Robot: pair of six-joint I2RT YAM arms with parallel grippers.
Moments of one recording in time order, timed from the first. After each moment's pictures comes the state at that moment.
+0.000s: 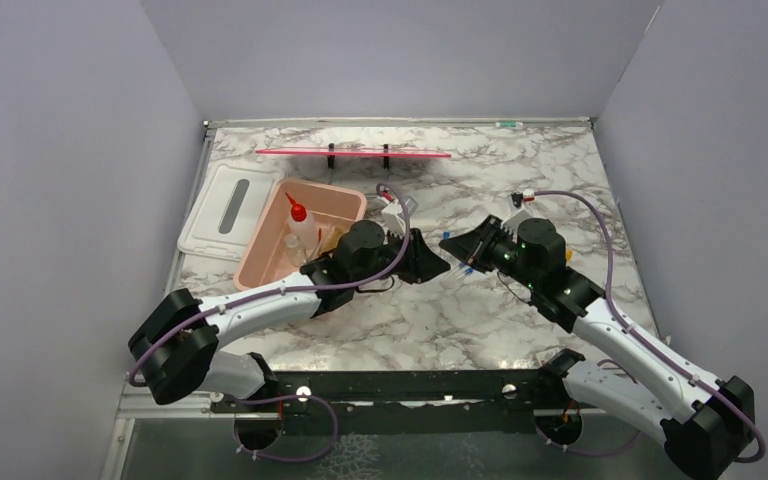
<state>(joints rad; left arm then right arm) -0.92 1.33 0.76 0.34 0.22 -0.73 0.60 0.87 0.63 -0.06 -0.10 0.93</state>
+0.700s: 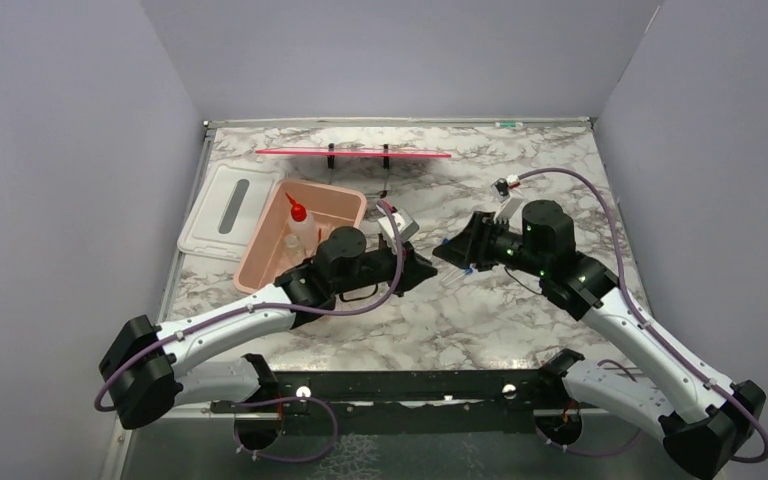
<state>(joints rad) -0.95 1.17 0.75 0.24 0.24 -0.31 0.60 0.89 0.83 -0.30 -0.26 0.66</state>
